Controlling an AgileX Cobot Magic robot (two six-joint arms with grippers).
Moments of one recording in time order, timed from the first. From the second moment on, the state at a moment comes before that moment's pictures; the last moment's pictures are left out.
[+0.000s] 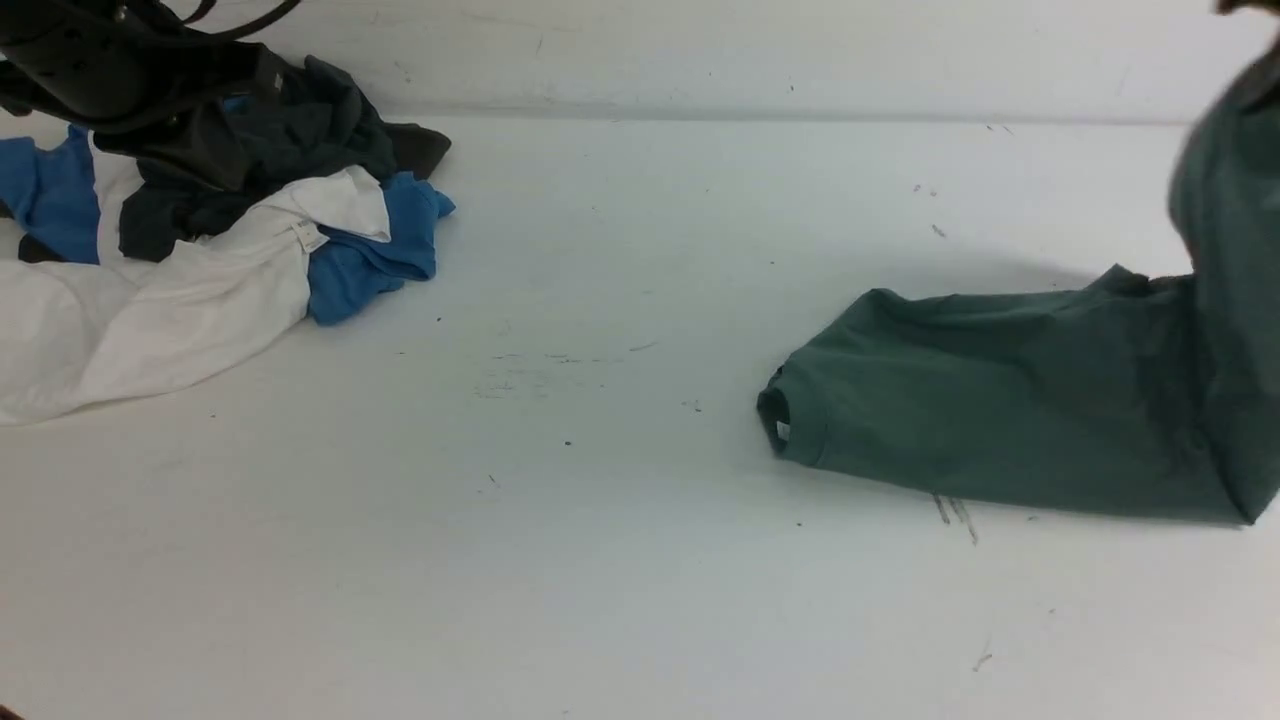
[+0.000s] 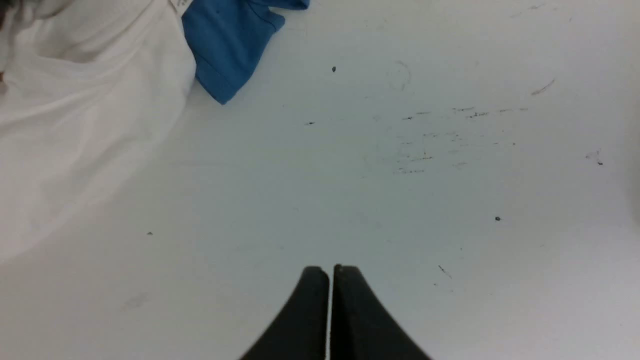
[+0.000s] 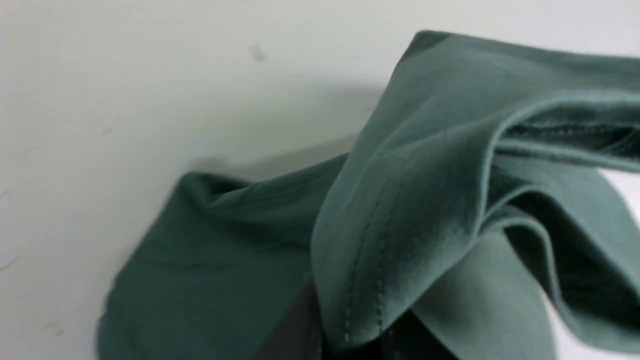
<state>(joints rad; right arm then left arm) 0.04 1.82 -1.92 0.07 1.26 0.19 0.04 1.81 -1.85 -0.25 1.25 0.15</state>
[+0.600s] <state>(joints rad) 0.37 2.17 -1.93 0.20 1.14 0.35 0.04 1.88 -1.85 -0.26 1.25 0.15</state>
